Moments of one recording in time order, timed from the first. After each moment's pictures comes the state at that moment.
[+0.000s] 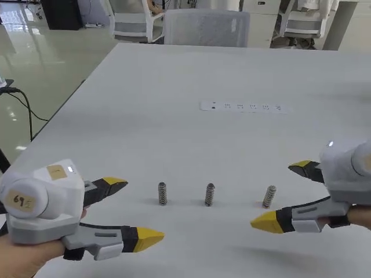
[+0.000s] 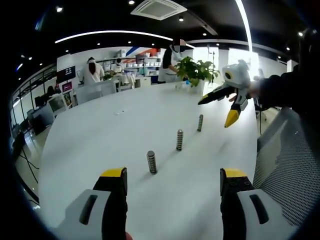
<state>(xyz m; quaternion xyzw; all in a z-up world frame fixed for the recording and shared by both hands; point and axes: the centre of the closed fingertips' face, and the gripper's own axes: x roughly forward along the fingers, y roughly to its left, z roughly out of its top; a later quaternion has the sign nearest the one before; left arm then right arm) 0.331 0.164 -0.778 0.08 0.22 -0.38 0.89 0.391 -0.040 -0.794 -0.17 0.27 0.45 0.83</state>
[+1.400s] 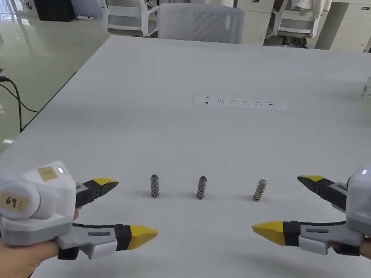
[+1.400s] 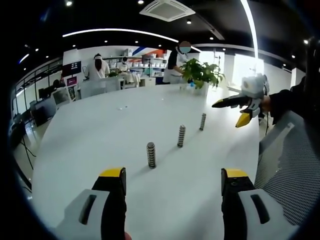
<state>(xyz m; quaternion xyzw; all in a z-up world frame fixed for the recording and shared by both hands) 0.330 0.167 -0.793 0.04 0.22 -0.37 0.90 0.370 -0.059 -0.794 -0.10 0.21 0.42 0.88</state>
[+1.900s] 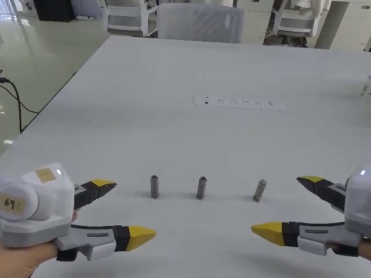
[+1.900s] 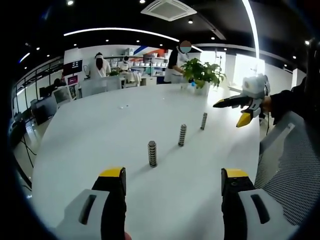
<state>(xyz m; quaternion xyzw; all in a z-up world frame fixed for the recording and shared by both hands) 0.329 0.170 -0.796 0.04 0.22 -0.36 0.90 0.371 -0.058 -0.796 -0.09 0.21 0.42 0.88</state>
